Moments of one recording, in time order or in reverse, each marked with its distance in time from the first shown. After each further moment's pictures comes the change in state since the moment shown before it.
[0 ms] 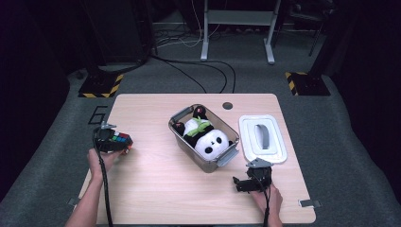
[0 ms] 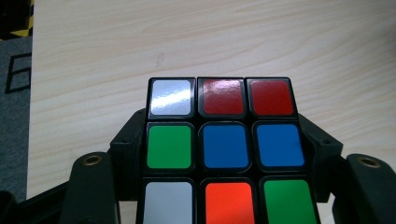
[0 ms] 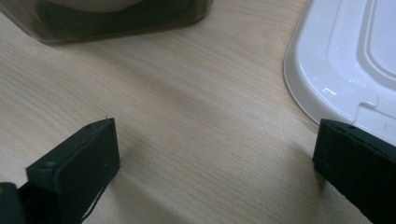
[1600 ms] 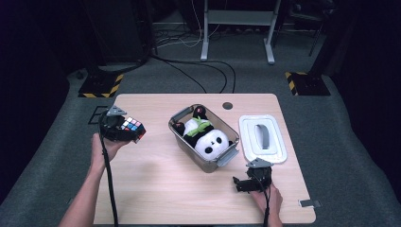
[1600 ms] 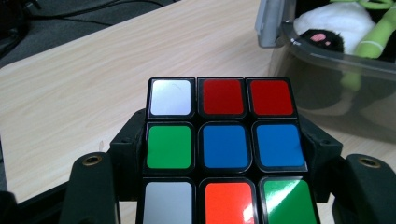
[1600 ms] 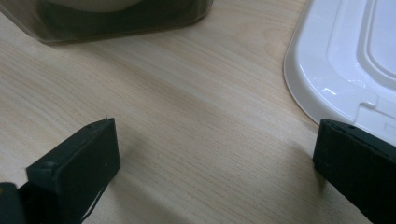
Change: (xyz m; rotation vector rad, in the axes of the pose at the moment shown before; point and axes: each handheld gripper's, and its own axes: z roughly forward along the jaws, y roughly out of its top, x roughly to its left) left arm -0.059 0.067 -0.063 -0.073 -0.156 0.216; right arm 0.000 0.000 0.000 0.000 0.000 0.000
